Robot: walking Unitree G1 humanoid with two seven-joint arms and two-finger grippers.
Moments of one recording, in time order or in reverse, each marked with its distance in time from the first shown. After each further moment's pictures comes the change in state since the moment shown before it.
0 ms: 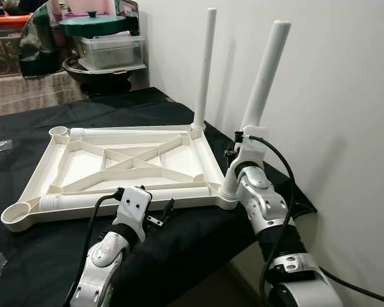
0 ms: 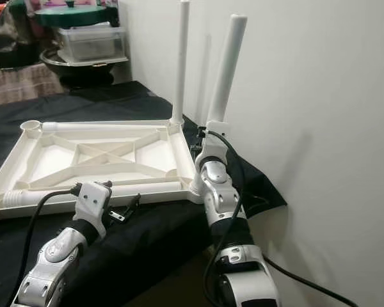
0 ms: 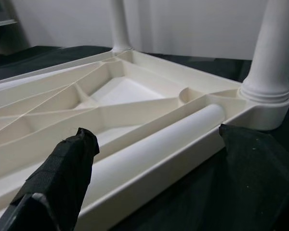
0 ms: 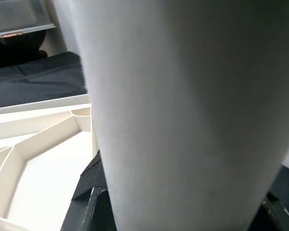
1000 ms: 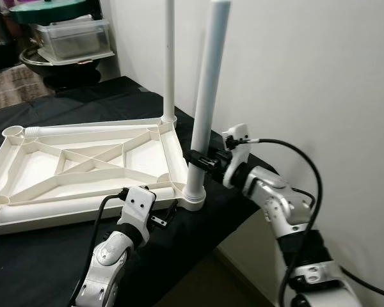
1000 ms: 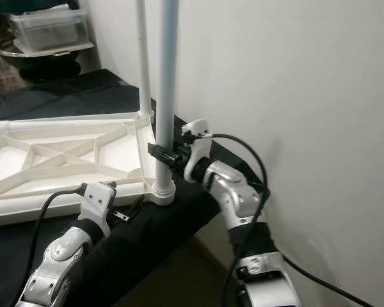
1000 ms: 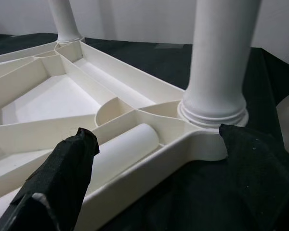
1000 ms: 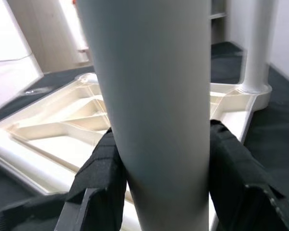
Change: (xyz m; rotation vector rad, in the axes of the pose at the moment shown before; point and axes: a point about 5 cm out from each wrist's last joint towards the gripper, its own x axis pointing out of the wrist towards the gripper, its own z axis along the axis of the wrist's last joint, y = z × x) left arm 0.002 -0.003 -0.005 -0.003 0.019 -0.015; right arm -0.028 0.024 0.013 -0.027 -0.028 0.759
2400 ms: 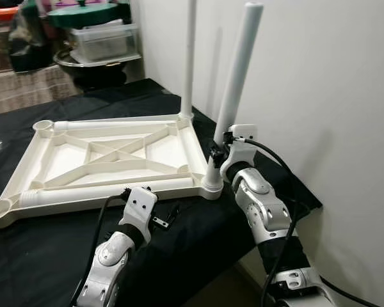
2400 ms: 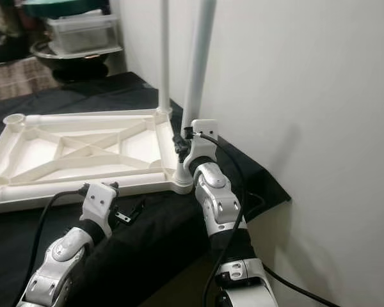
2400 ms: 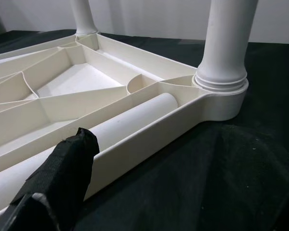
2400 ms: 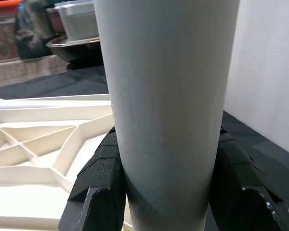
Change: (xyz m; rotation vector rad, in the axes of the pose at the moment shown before) left arm 0.002 -0.003 0.002 0.005 -0.006 -0.015; right arm -0.003 -0.010 0.000 -0.048 -0.073 -0.421
